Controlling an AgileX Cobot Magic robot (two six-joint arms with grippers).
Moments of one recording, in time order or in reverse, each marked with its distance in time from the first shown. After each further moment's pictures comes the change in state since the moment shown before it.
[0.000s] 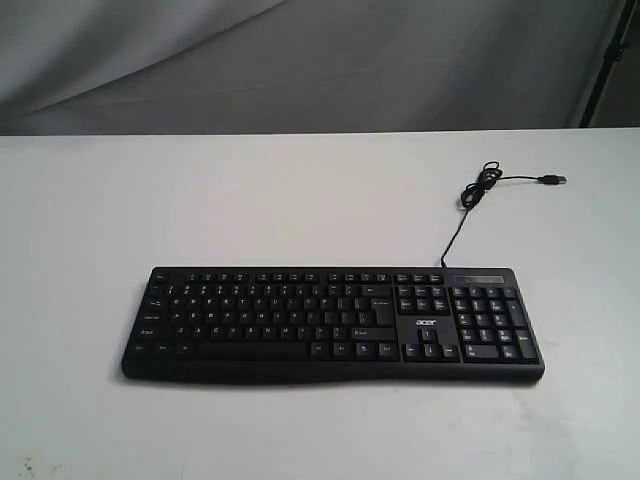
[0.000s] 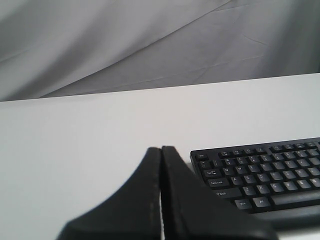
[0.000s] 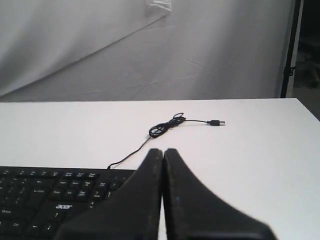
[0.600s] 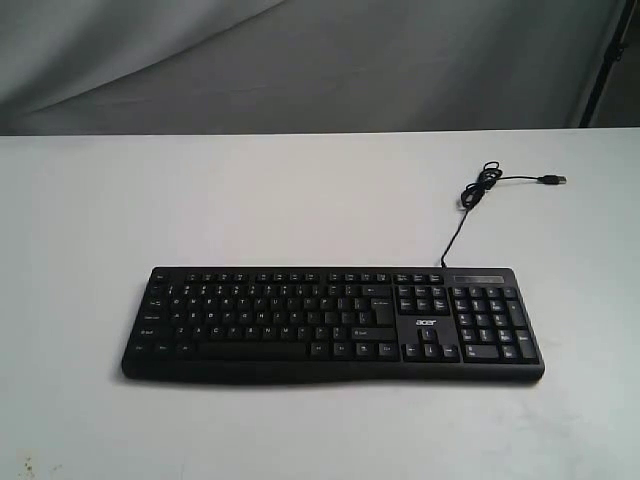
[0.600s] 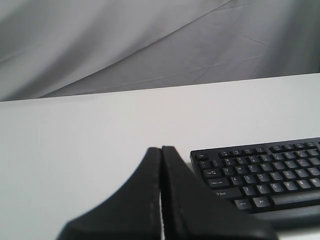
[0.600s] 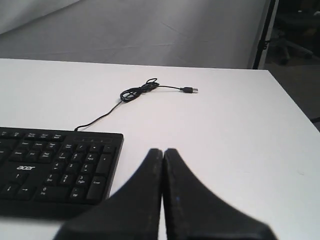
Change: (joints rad) left arm 0.000 0.000 0.000 0.000 0.000 0.000; right arm -0.054 0.000 0.004 -0.132 0.113 0.046
